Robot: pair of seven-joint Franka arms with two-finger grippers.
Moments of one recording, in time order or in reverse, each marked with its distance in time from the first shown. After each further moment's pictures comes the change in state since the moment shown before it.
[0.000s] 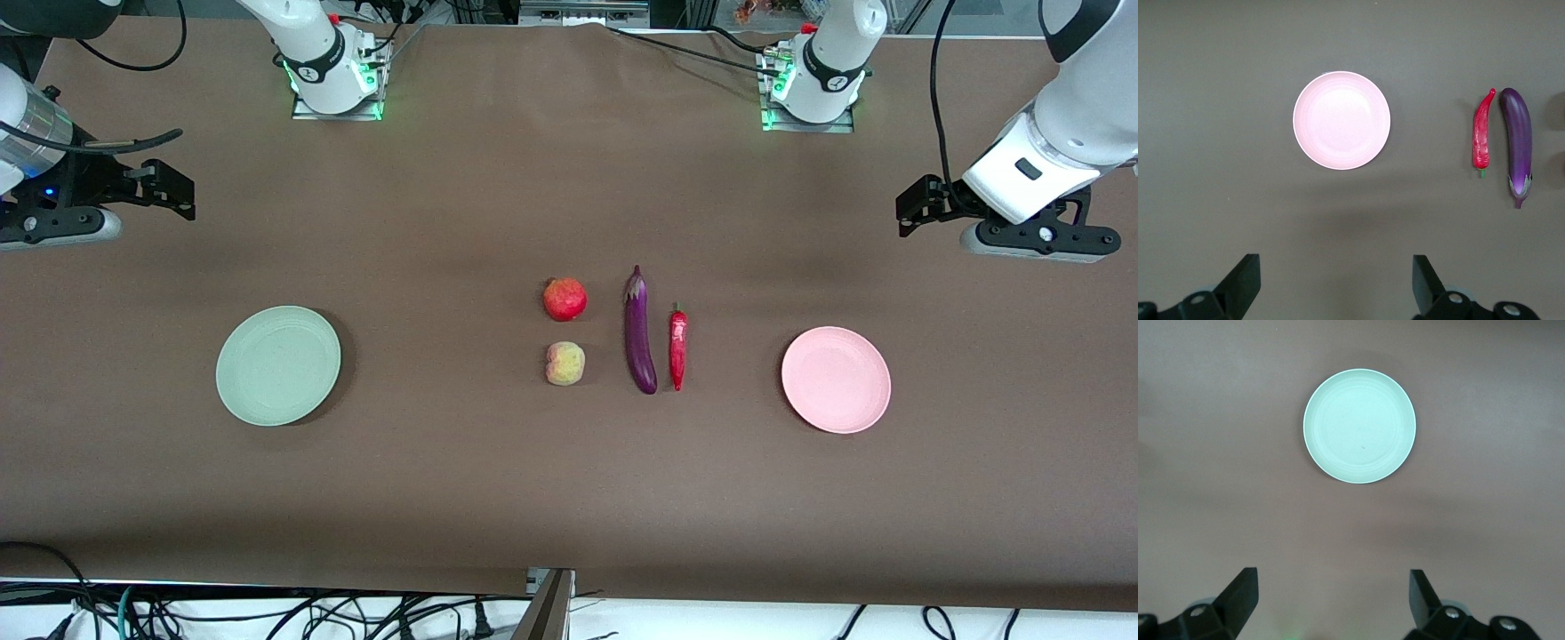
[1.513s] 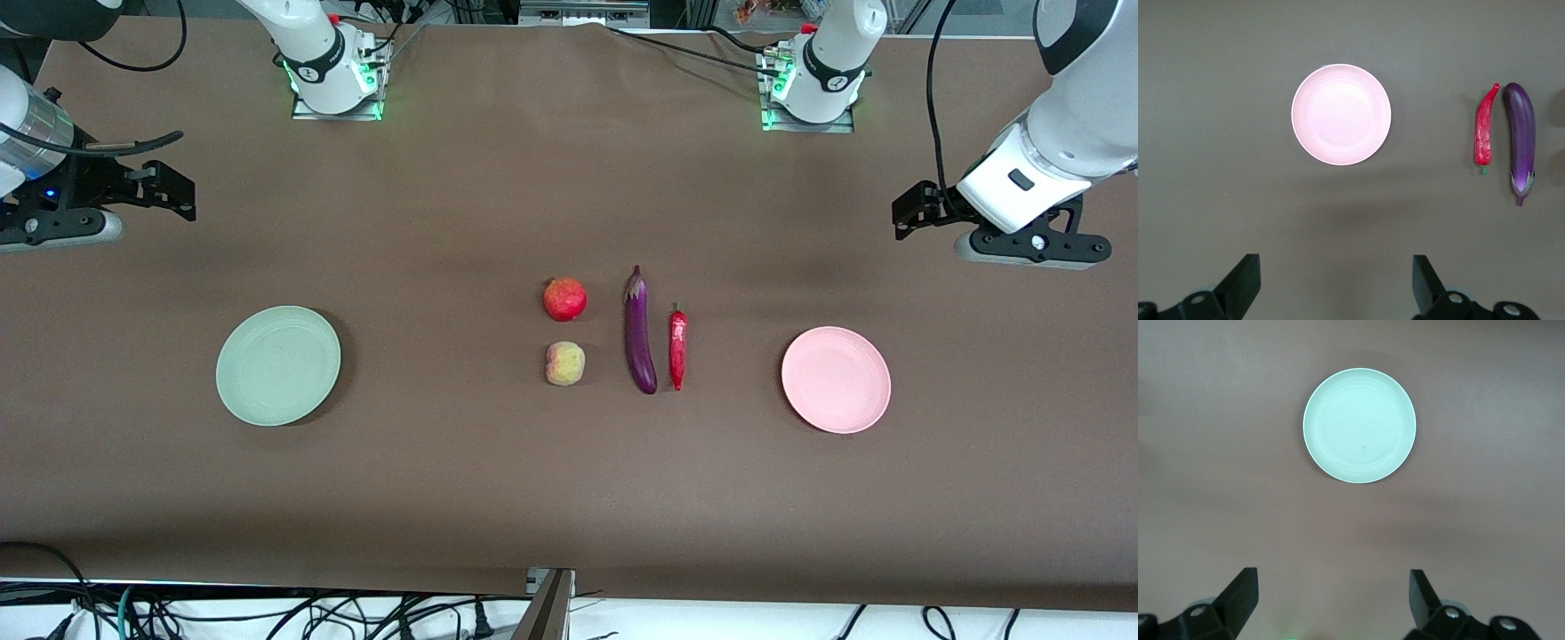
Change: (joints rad) left arm 0.000 0.017 -0.004 0.003 0.000 -0.020 -0.009; right arm 0.000 0.003 0.000 0.000 0.000 0.000 0.000
